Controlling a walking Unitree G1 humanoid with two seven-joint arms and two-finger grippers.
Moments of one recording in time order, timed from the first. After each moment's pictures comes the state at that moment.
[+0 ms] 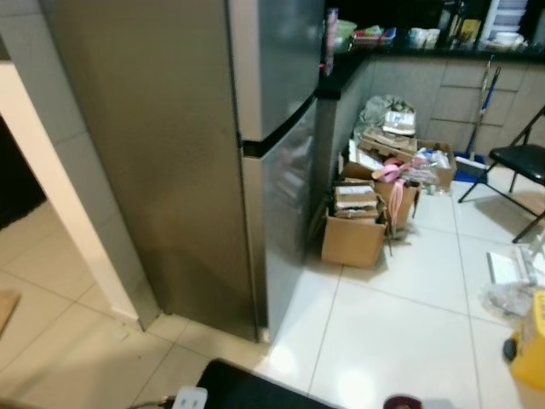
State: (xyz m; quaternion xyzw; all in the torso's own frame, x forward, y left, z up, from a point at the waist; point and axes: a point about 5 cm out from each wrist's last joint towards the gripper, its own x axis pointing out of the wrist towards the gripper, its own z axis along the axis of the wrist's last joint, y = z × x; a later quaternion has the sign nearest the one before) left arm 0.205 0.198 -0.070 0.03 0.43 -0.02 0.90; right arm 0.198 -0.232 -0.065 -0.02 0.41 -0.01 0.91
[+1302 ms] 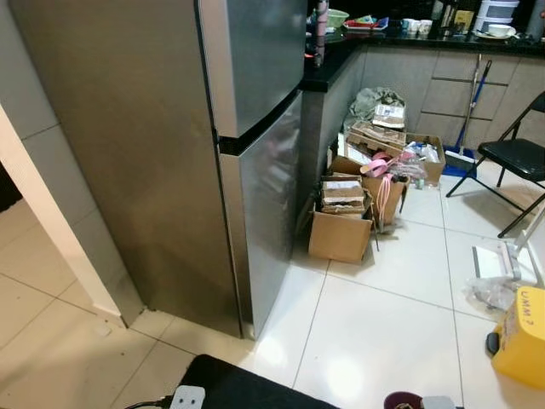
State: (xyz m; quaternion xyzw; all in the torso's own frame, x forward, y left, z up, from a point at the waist) left arm 0.205 0.200 -0.070 0.02 0.43 0.00 0.90; right arm 0.201 -0.227 -0.065 -0.02 0.41 -0.01 0.91
